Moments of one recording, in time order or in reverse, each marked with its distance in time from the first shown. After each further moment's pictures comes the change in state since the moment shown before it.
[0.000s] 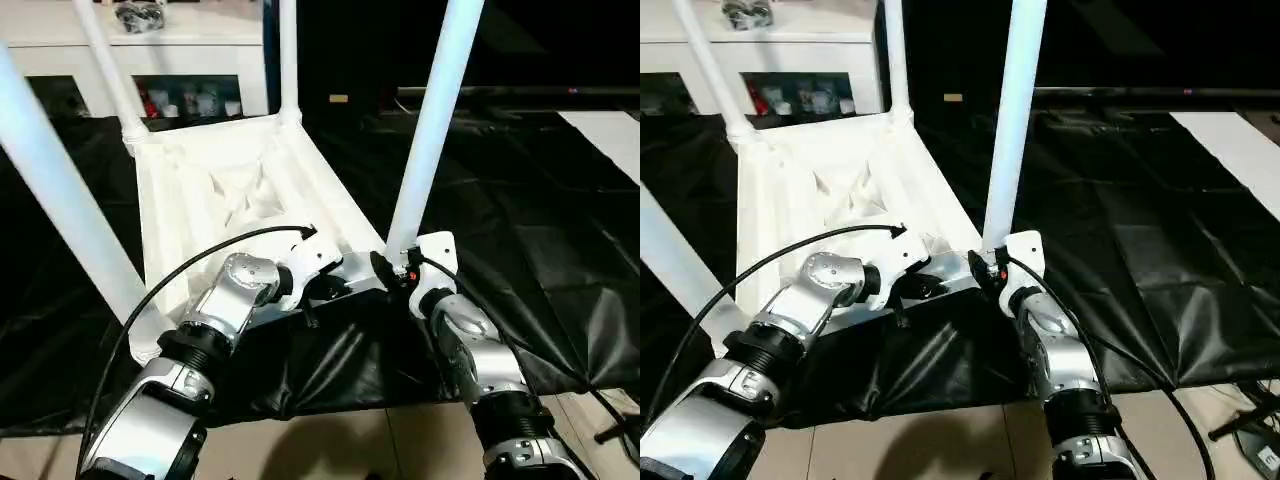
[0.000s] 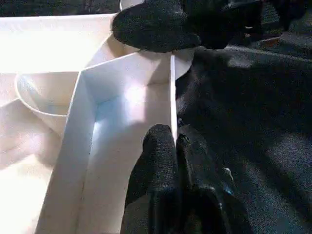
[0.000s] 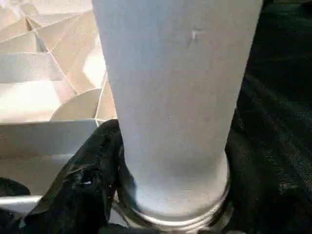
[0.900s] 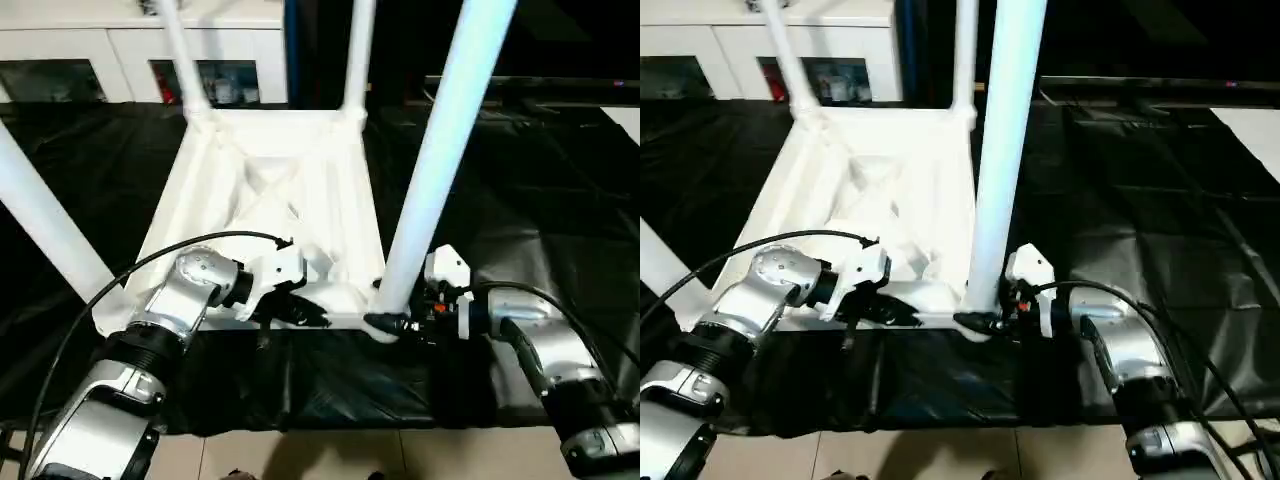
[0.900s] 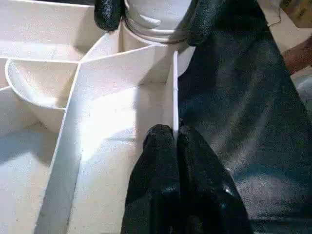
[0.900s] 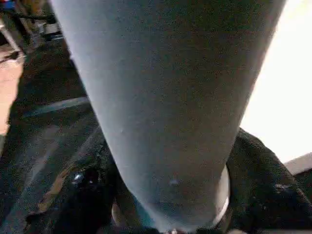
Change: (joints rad) left arm 0.038 0.212 -0.035 -0.060 -0.109 -0.153 -0.462; right arm -0.036 -0.373 0.219 -0.040 0.112 -0.006 0.911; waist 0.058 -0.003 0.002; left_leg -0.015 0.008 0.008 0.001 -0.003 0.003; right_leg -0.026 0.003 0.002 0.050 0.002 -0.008
